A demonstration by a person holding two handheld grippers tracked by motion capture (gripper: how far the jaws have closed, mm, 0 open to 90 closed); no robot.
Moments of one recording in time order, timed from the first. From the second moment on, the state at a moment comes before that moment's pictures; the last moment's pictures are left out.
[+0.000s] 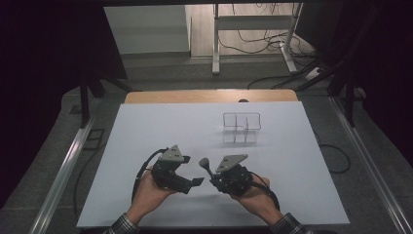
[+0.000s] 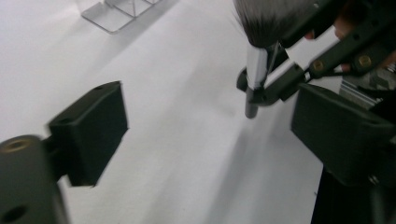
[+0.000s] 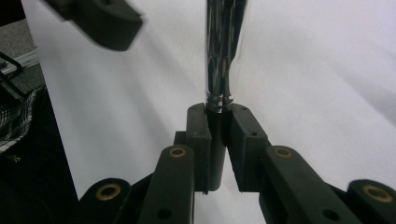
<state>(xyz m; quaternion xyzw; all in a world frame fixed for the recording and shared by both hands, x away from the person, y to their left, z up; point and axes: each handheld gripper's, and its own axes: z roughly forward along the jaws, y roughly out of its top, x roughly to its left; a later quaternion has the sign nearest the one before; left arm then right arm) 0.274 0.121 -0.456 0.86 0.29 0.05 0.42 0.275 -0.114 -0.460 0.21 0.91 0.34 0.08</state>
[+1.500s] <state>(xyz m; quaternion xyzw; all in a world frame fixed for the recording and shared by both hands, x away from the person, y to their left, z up) 0.260 0.161 -0.475 0.85 0.33 0.06 0.40 0.280 -0.141 -0.453 0.22 0.90 0.36 0.10</state>
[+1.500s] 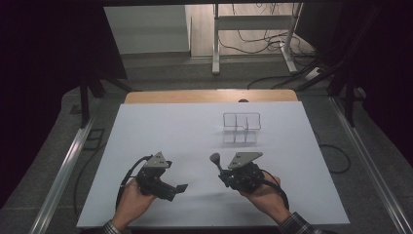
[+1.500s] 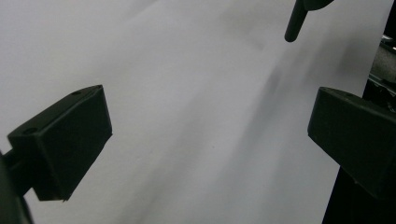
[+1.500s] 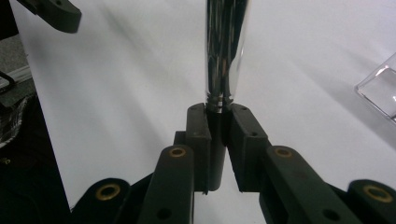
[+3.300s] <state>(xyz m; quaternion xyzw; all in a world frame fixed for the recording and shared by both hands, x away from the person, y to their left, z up) 0.248 0.201 -0.482 0.85 0.36 0.06 0.39 0.311 -0.186 -0.439 0.27 0.88 0.37 0.15</state>
